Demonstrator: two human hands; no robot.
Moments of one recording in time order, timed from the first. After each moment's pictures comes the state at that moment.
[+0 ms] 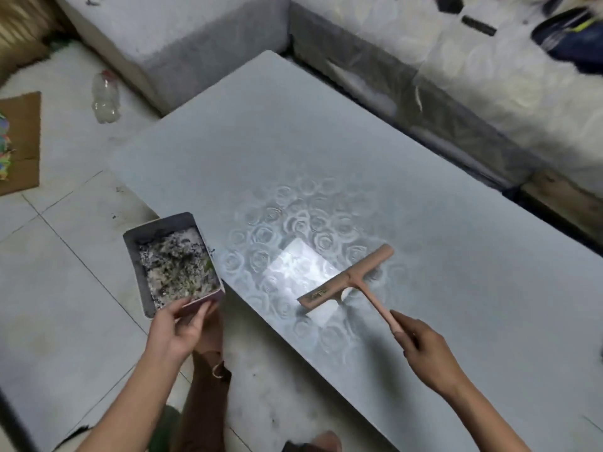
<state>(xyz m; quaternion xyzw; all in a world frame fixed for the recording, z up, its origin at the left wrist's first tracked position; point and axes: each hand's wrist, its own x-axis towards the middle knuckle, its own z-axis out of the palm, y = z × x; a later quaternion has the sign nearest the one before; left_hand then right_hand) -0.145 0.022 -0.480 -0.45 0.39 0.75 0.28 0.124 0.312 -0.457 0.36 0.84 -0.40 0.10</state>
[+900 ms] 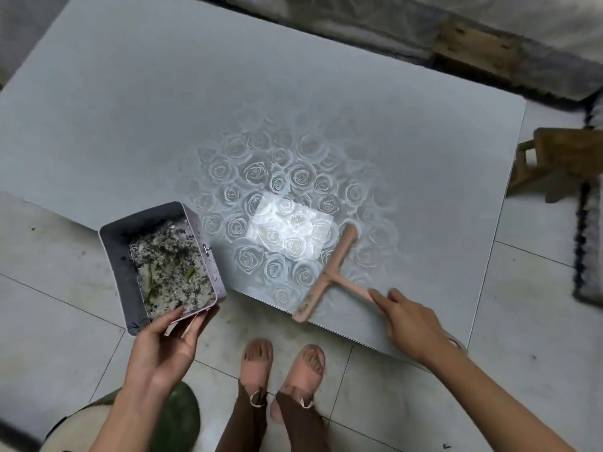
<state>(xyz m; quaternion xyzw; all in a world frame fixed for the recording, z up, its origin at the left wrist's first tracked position) 0.053 0.078 -0.463 -0.35 0.46 0.69 0.42 0.342 0.303 -0.524 0.36 0.87 -0.20 0.29</state>
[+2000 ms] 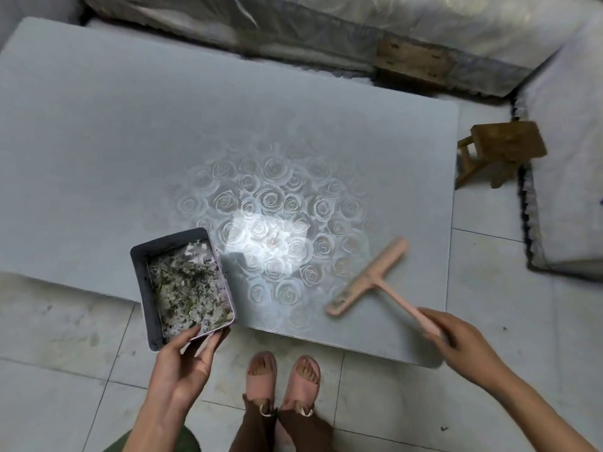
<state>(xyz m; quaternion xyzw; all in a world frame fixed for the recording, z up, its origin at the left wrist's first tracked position) 0.053 0.122 -0.468 -0.37 0.49 0.63 0.48 0.436 0.311 -0.474 0.54 0.75 -0.37 0.11</state>
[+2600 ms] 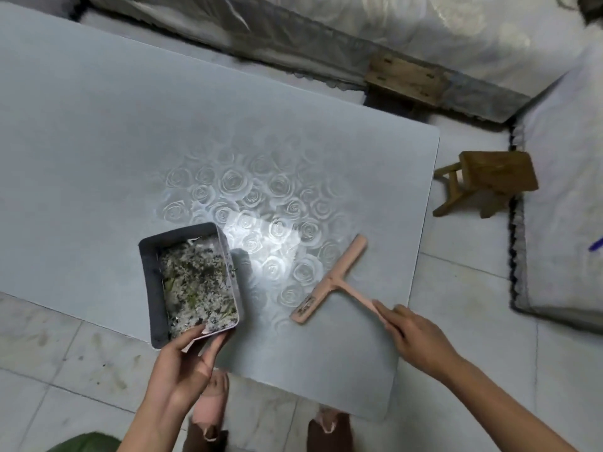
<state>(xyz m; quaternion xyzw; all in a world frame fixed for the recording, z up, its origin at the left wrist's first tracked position) 0.149 0.226 -0.486 -0.36 0.48 0.64 0.48 0.457 0.426 -0.531 0.40 0.86 -0.27 0.20</state>
